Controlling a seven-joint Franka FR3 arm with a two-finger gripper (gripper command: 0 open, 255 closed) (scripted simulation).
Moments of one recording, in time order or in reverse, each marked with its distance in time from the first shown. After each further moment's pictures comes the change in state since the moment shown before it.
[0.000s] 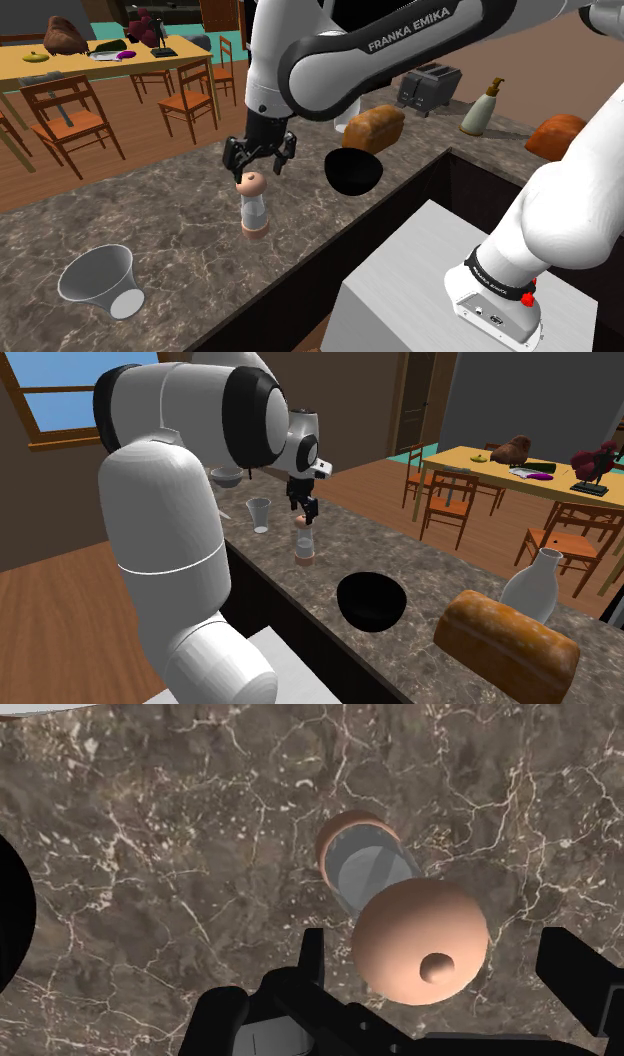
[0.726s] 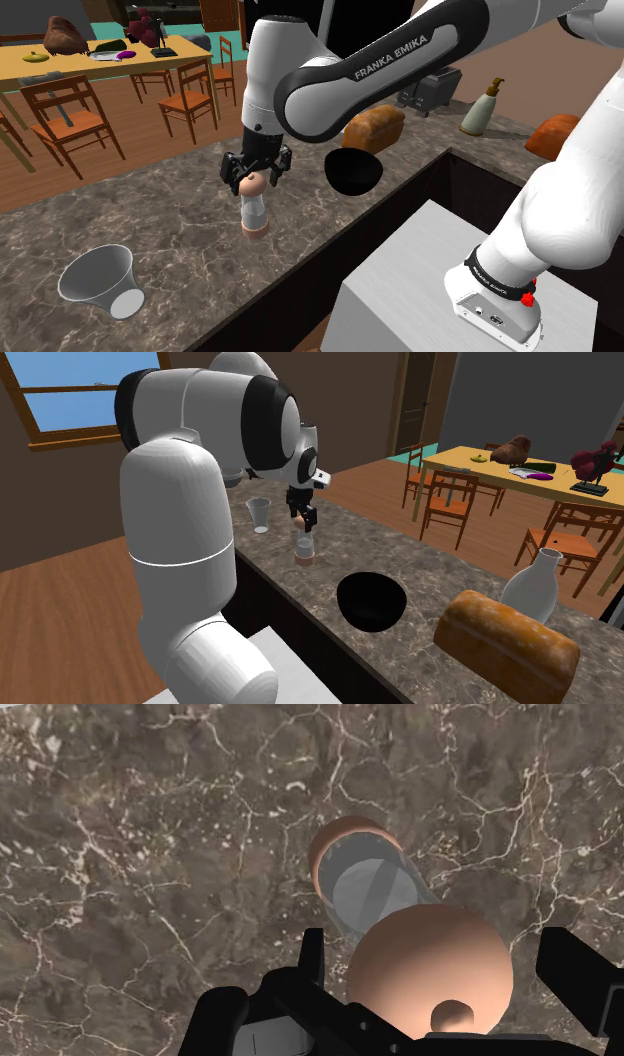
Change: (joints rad) arm 0.010 0.067 0.004 -0.017 -0.037 0.081 0.031
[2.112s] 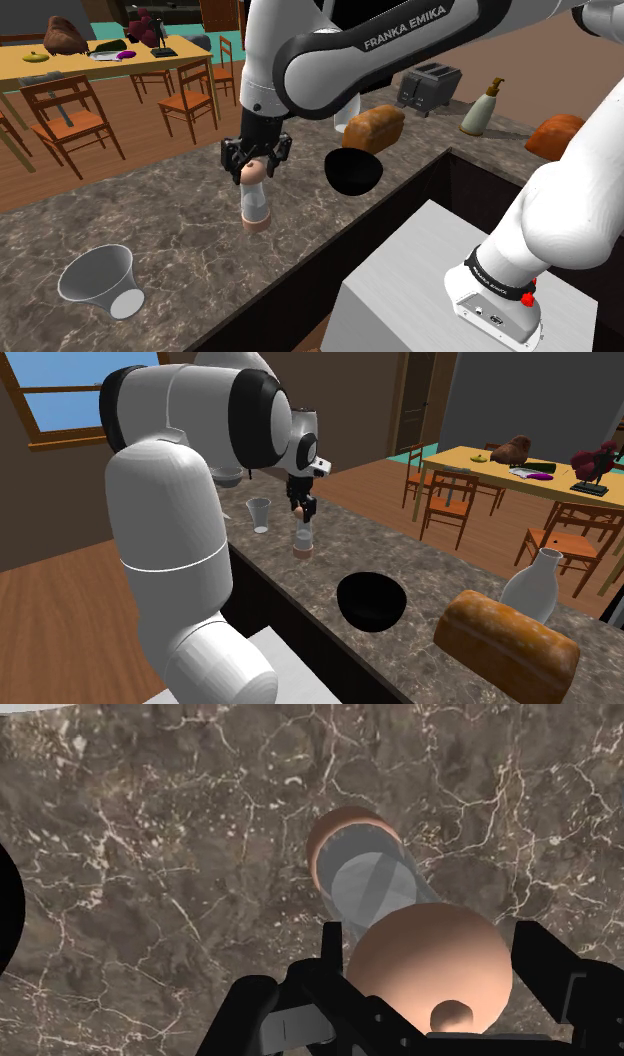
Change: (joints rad) arm -0.005 -0.047 0.000 0.047 0.024 -0.090 -0.012
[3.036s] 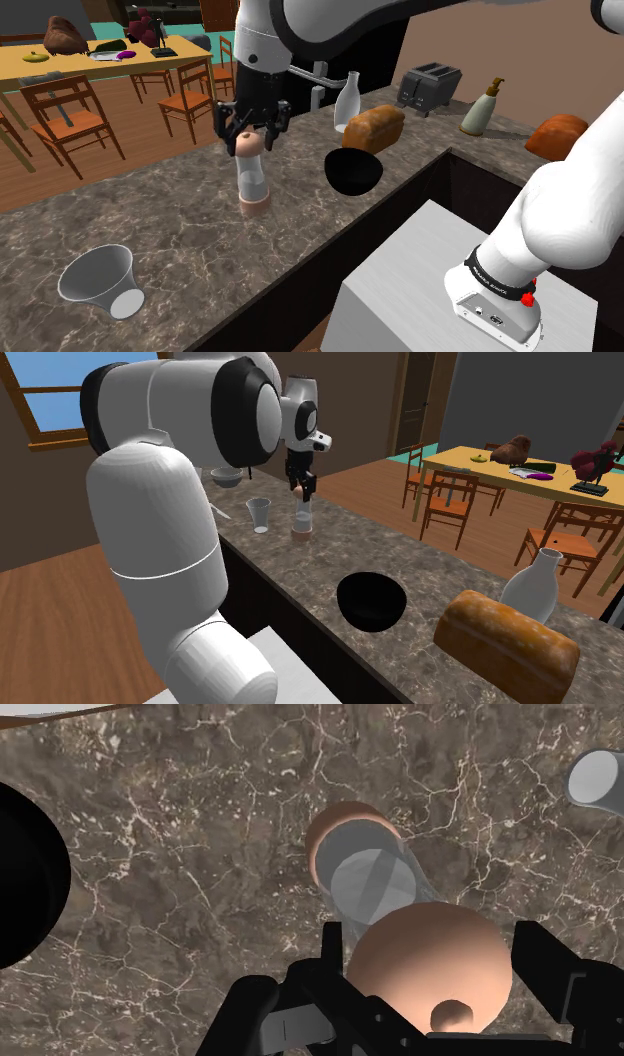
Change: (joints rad) arm -0.005 -0.055 -0.004 0.133 0.021 -0.183 -0.003
